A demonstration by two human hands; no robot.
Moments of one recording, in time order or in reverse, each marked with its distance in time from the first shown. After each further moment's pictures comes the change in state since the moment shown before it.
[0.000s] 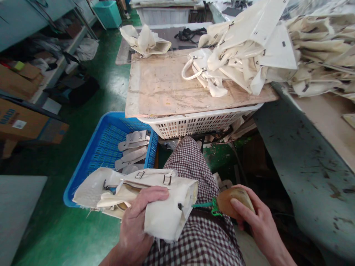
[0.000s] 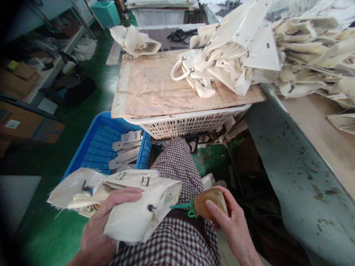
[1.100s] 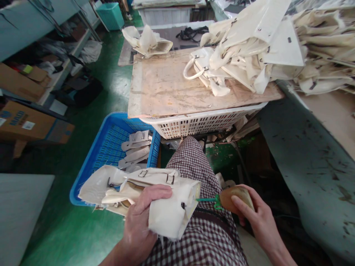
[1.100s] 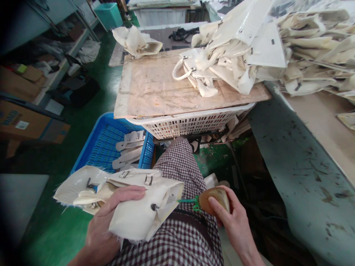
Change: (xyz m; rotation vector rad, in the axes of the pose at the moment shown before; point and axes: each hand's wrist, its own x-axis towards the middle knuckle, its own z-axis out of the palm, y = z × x) left_hand 0.008 0.002 0.002 0.063 -0.064 0.084; right_hand 0.016 0.009 0.000 -0.103 0.100 -0.051
